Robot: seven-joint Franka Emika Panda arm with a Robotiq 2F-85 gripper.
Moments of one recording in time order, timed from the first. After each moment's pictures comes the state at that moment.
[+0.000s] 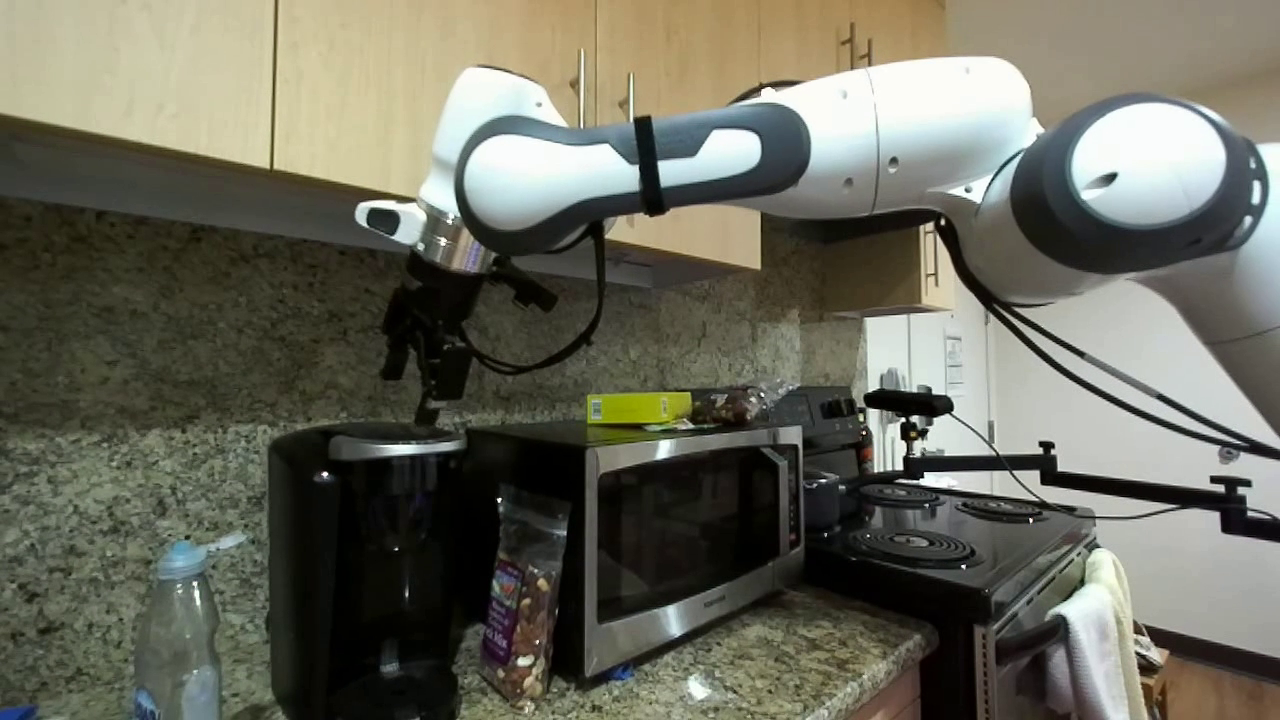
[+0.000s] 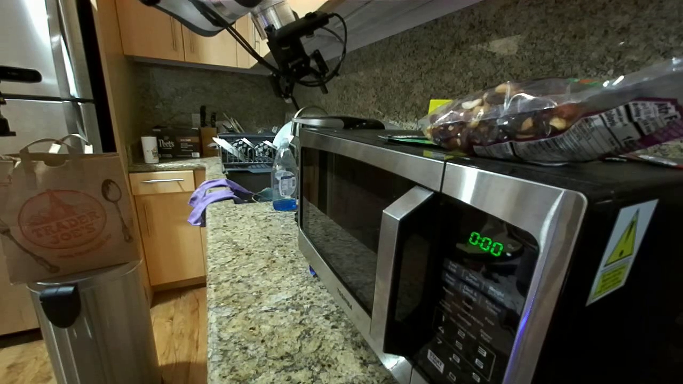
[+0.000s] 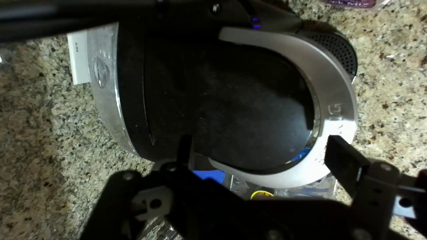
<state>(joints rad) 0.15 0.52 0.08 -1.10 -0.30 2.12 -1.00</state>
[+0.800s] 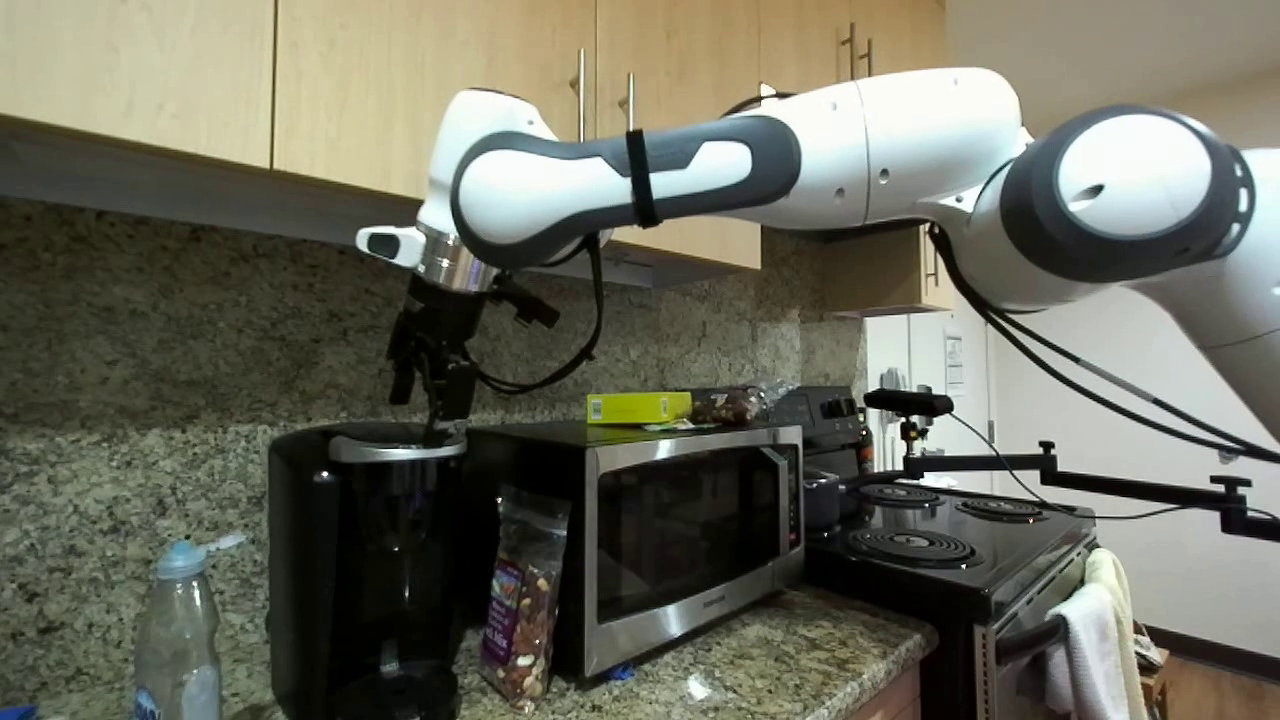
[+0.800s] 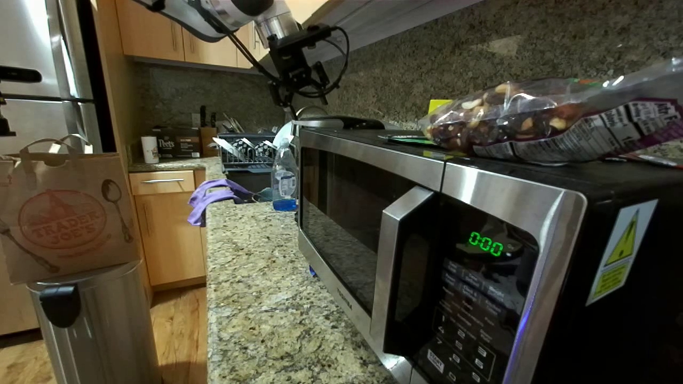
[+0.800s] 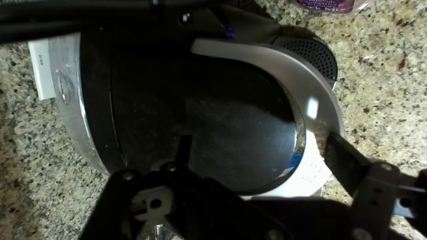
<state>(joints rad) 0.14 0.54 0.08 -1.10 -0.28 2.07 -1.00</state>
